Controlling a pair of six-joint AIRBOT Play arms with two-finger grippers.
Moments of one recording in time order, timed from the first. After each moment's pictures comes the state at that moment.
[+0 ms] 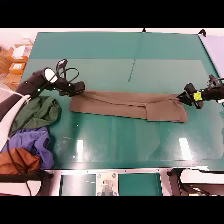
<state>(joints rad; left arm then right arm) -0.20 -1.54 1.23 1.17 -0.81 -1.66 -0.48 -1.48 1.15 -0.99 1.12 1.60</state>
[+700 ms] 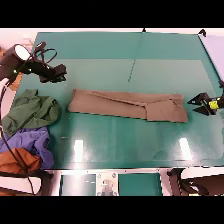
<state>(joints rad) 0.00 -1.57 1.51 1.17 -1.12 -1.61 -0.74 -1.64 1.24 -0.99 1.34 1.20</state>
